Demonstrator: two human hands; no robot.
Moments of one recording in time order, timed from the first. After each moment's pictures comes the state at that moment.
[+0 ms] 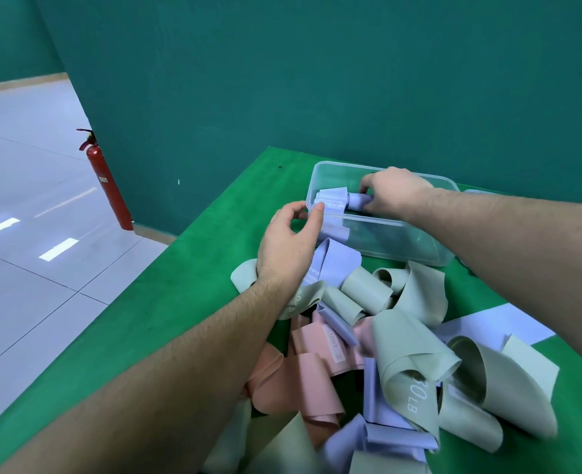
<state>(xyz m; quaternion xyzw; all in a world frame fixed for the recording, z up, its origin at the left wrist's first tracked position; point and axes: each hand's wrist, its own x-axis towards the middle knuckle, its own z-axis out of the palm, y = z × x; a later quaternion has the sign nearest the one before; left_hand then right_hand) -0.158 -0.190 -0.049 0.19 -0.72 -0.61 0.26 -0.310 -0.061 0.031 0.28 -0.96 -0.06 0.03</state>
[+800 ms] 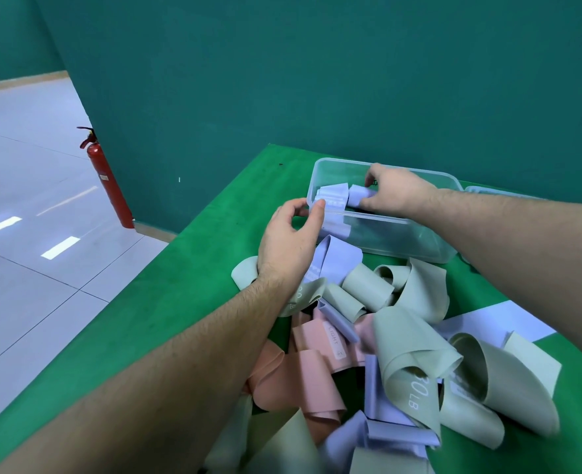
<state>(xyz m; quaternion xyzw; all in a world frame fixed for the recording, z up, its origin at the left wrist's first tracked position) -0.156 -0.190 -0.047 0.19 -0.73 -0.60 0.26 -0.308 -0.057 0.027 0.24 -0.97 0.07 0.00</state>
